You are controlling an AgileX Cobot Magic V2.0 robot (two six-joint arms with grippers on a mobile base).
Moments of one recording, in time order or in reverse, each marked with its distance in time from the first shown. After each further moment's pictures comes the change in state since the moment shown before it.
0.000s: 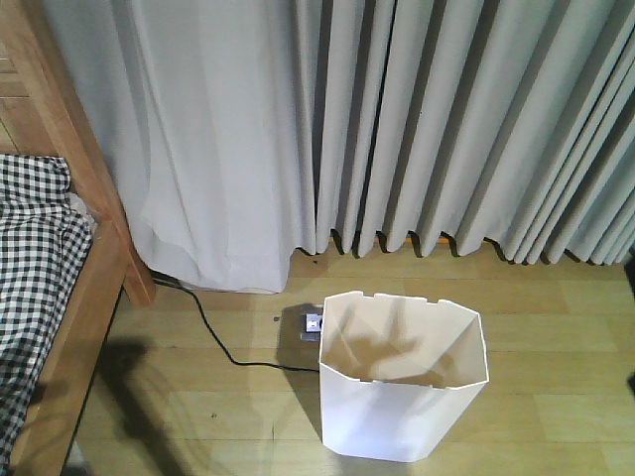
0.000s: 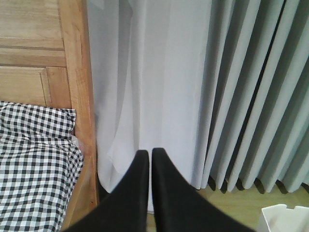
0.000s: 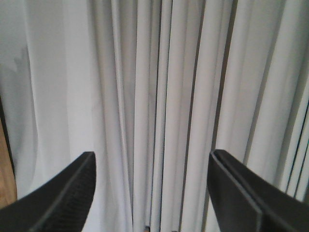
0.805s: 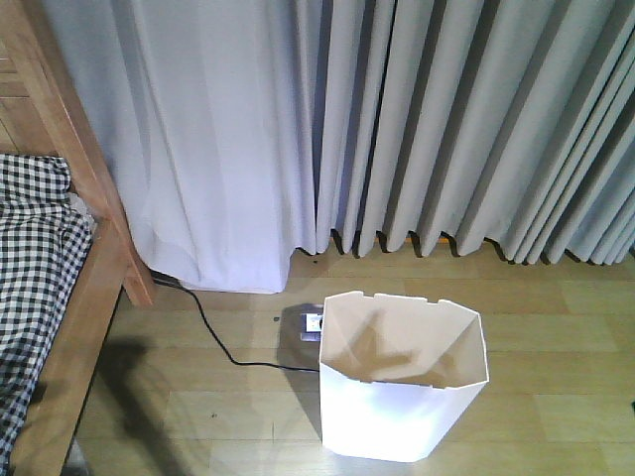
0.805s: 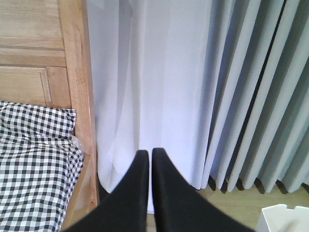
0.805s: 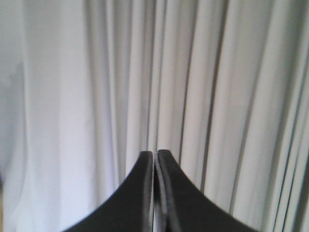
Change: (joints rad) left arm 0.000 0.000 0.000 0.000 0.000 0.000; right arm 0.000 -0.115 0.062 -0.005 -0.059 0.010
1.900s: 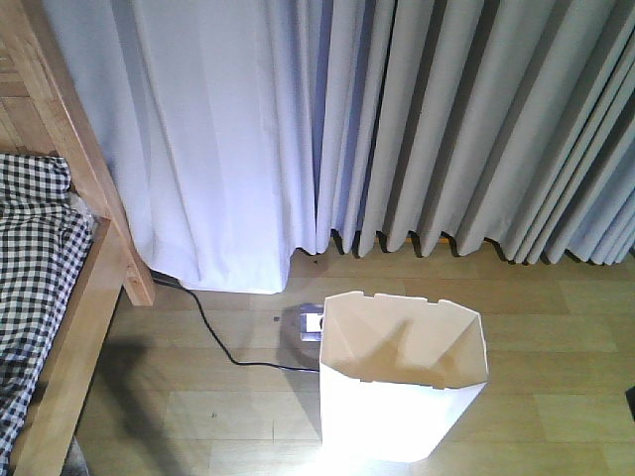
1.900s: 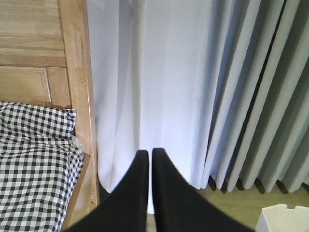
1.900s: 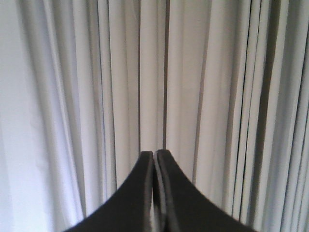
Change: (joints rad) left arm 0.000 0.000 0.000 0.000 0.000 0.000; right arm 0.000 -0.039 0.184 -0.783 -0.199 0.772
